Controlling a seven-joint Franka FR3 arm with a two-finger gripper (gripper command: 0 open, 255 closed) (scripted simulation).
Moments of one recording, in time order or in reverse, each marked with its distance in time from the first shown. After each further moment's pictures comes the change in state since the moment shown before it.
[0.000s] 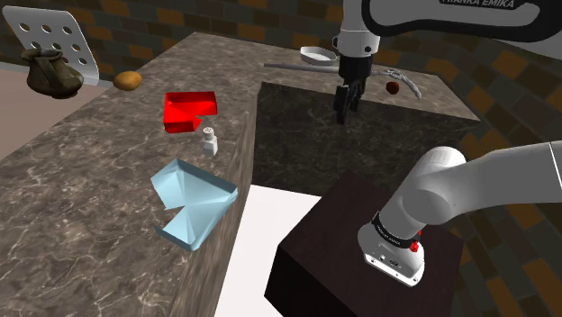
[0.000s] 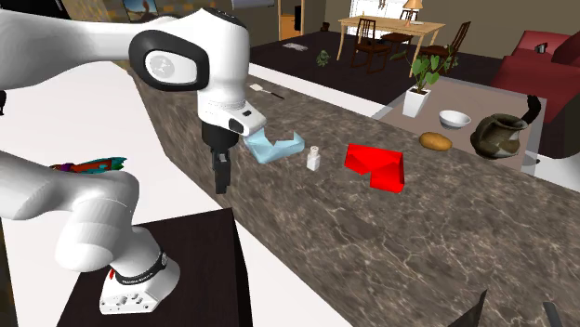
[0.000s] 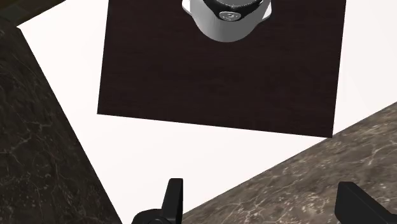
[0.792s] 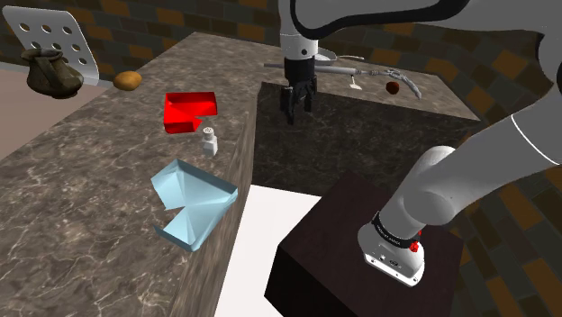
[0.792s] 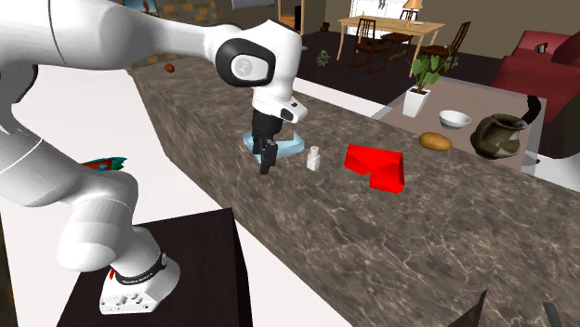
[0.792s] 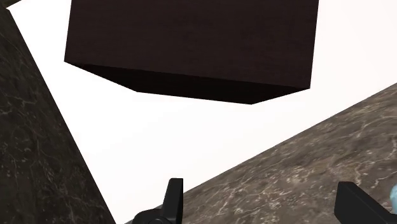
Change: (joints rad) arm 0.039 0.380 0.112 0.223 0.057 0.136 0.127
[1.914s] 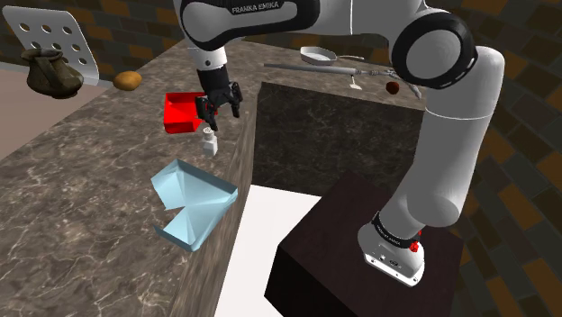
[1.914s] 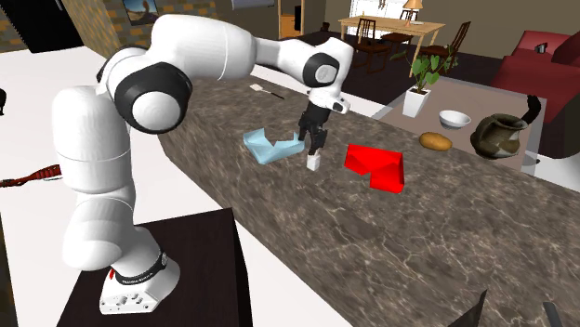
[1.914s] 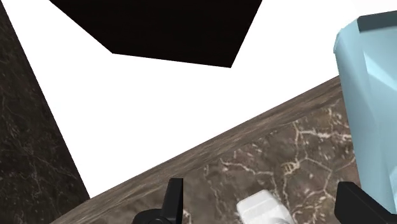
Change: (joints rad) arm 0.098 0.699 0.103 0.668 -0.075 -0.015 0.208
